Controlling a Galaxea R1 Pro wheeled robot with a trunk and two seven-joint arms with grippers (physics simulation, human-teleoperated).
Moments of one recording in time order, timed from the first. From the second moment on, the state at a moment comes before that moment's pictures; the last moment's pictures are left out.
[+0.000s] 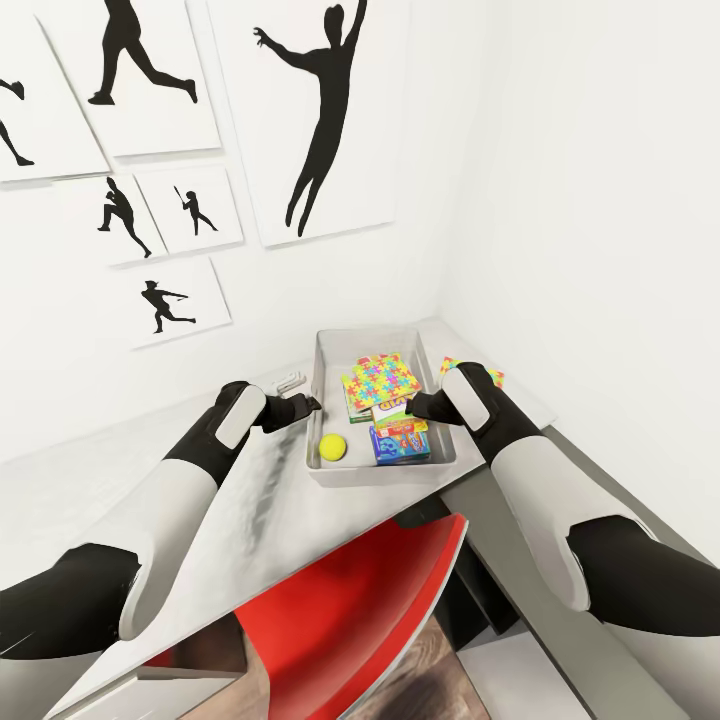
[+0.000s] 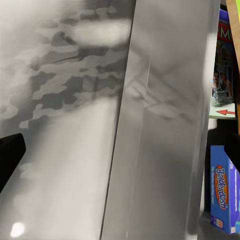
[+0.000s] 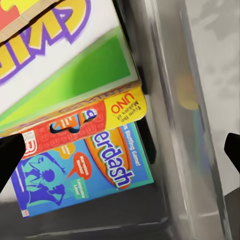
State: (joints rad) left arm -1.13 -0.04 -0.18 -0.66 0.79 0.74 0.33; right arm -1.21 0.09 0.18 -0.60 -0.65 0.89 -0.47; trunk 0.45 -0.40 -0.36
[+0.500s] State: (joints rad) left arm -1.13 -0.04 -0.18 -0.66 0.79 0.74 0.33; right arm -1.21 0.08 0.18 -0.60 -0.65 0.89 -0.47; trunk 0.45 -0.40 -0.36
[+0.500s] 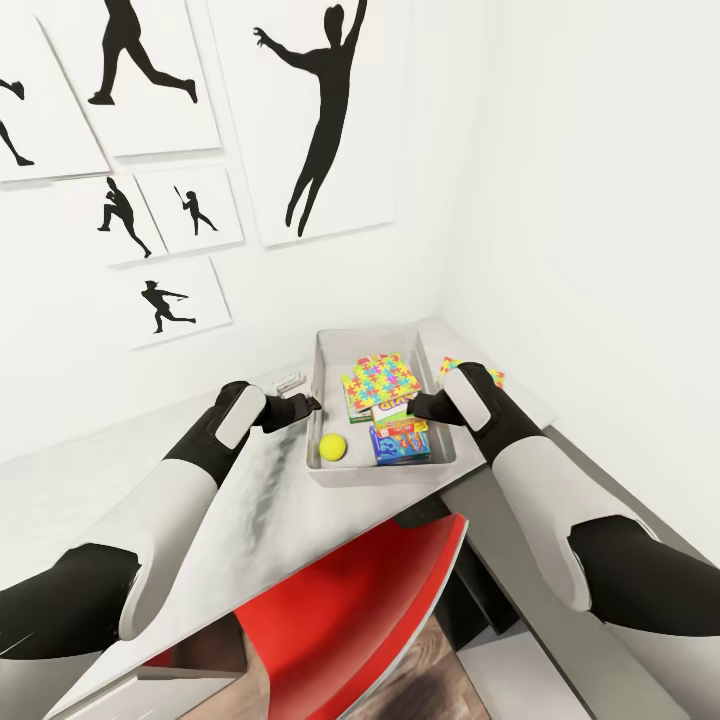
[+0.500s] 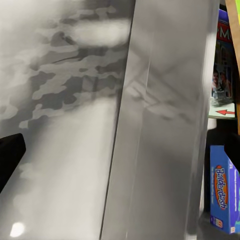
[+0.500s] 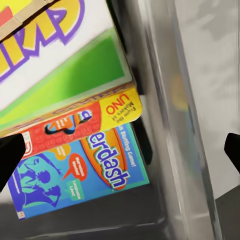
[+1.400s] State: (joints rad) left arm -1.13 -0.04 -0.18 -0.66 0.79 0.74 0.33; right arm -1.21 0.07 0.18 -0.56 -0.66 0.86 -0.46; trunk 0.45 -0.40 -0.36
